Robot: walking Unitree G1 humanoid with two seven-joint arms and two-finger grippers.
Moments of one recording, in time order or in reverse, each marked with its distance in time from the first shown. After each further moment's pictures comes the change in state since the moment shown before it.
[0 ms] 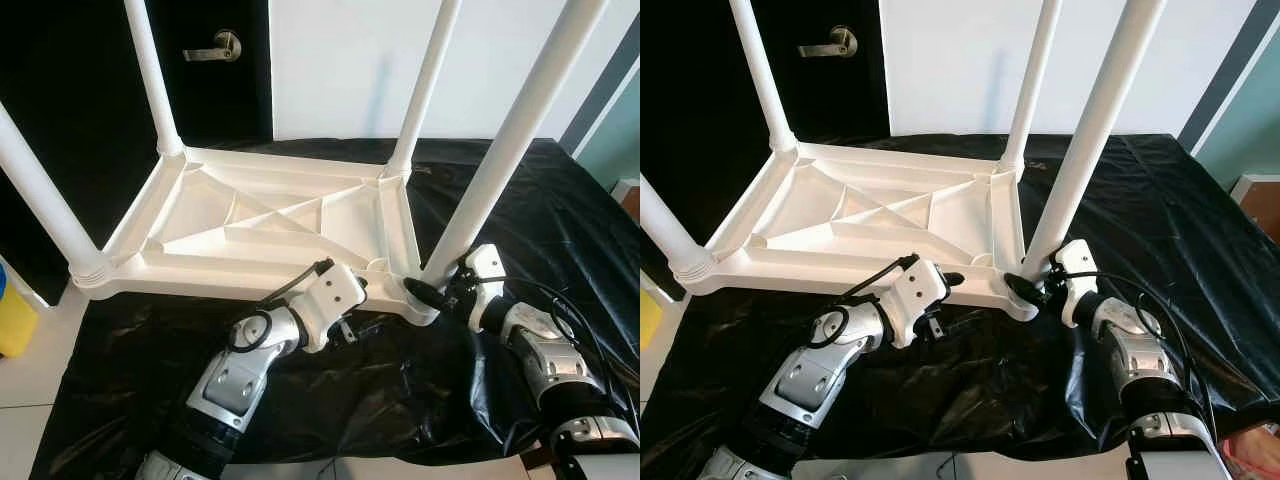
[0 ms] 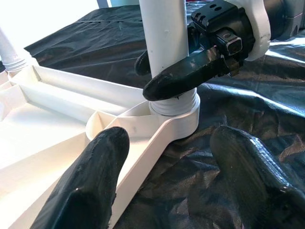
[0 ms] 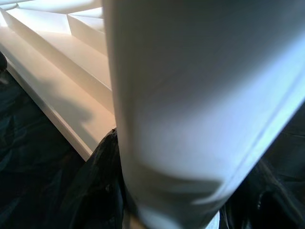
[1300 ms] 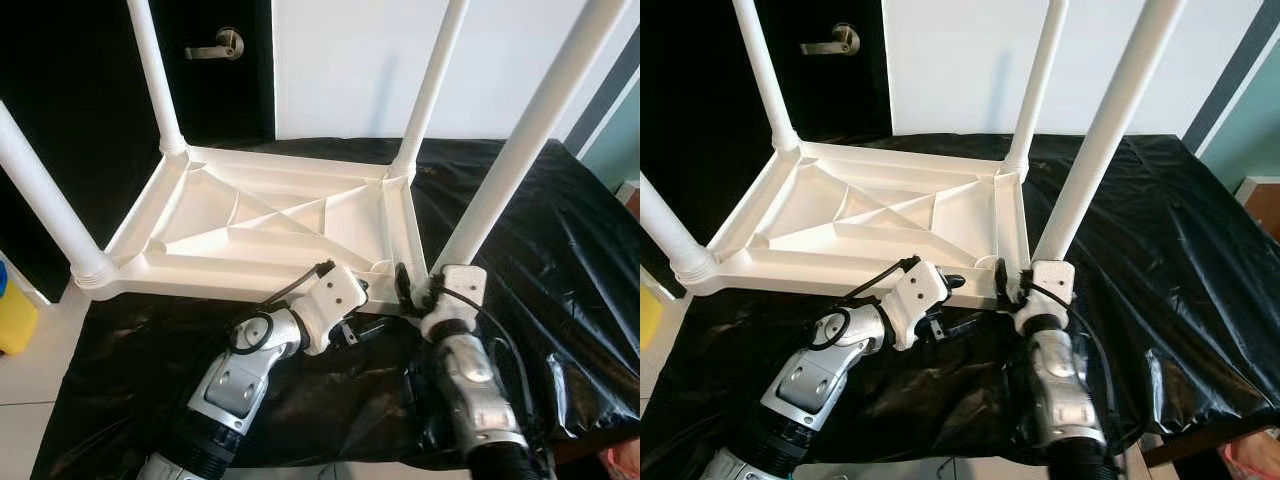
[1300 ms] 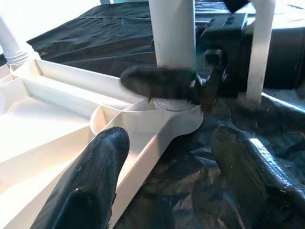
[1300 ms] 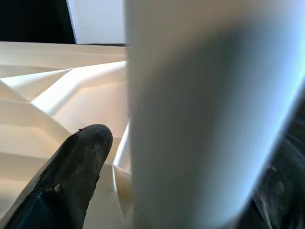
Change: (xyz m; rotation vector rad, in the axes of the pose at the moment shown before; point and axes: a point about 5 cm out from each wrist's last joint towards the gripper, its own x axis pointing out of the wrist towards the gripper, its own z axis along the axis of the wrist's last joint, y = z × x) left arm 0.001 -0.003 0.000 -0.010 0.002 -0.005; right arm 0.003 0.049 0.002 0.143 -0.176 -0.639
